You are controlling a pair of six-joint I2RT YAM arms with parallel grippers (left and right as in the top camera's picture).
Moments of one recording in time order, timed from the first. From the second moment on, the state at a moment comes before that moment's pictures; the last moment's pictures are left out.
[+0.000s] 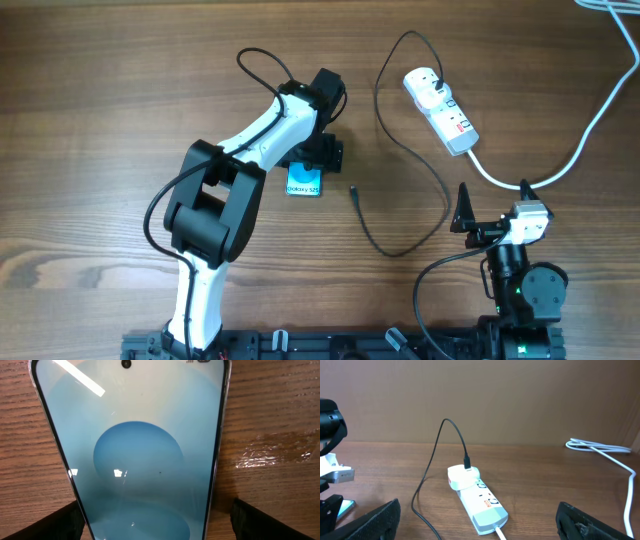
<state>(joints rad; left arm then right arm) -0.51 2.19 1.61 -1.00 0.00 -0.37 -0.01 0.02 0.01 0.00 -0.06 -0.01</state>
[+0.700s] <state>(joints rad) -0.50 2.19 1.61 -0.99 0.00 -0.38 -0.01 0.02 0.01 0.00 -0.06 -0.01</state>
